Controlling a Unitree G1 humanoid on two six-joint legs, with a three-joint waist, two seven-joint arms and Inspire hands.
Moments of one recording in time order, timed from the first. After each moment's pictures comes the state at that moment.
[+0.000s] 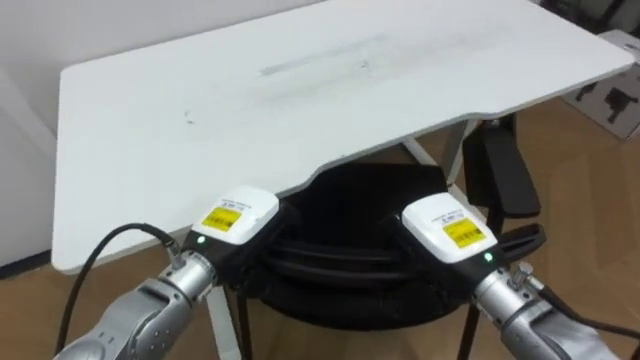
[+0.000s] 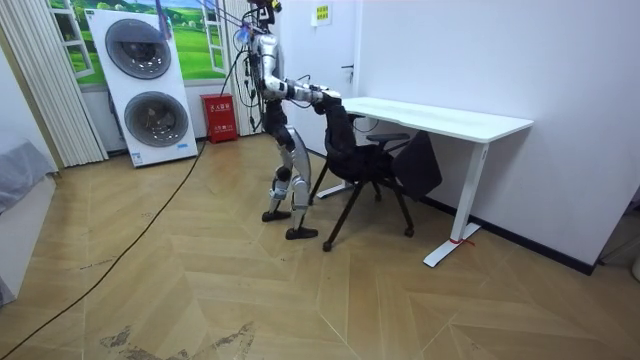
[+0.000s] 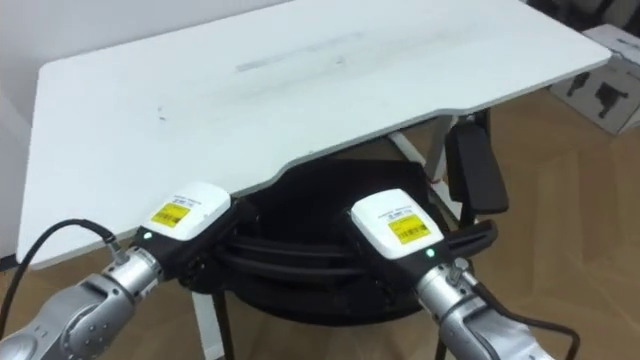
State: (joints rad) left arm 0.04 0.53 -0.37 0.03 0.83 -0.26 -0.02; right arm 0.17 -0.60 0.30 -0.06 -0.91 -0.25 -0.02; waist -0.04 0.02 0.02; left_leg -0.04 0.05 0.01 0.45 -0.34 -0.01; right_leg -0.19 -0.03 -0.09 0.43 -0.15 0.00
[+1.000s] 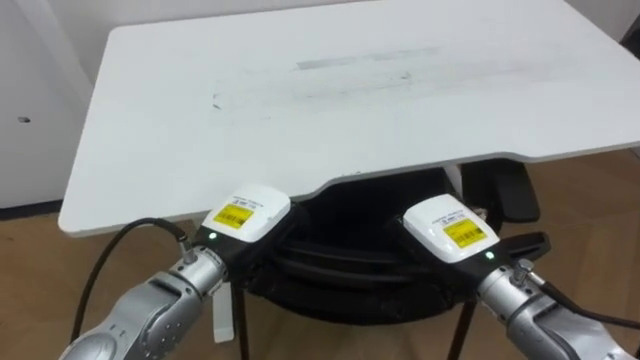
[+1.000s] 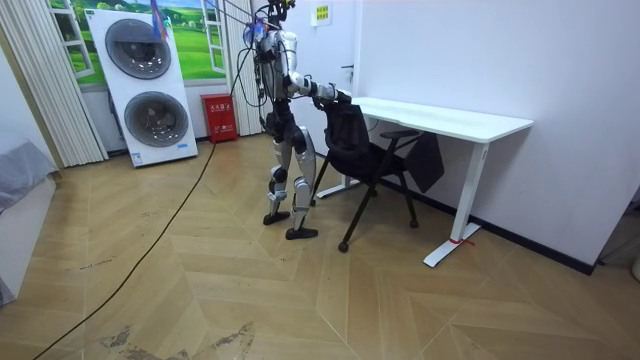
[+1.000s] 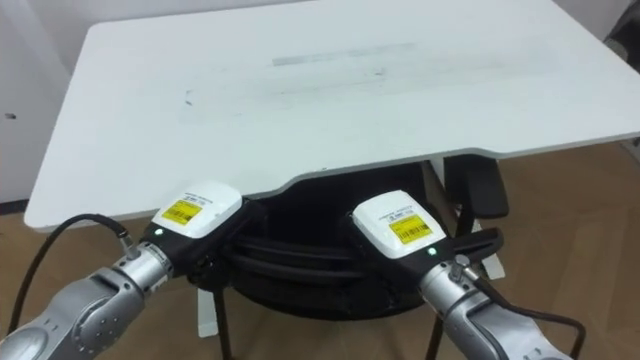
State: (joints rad) left arm 0.02 0.50 -0.36 0.02 0.87 -0.22 -0.07; right arm 0.16 -0.57 0.28 -0.08 -0.95 -0.26 0.04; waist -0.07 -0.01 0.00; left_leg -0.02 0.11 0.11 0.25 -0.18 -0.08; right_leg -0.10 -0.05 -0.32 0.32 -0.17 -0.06
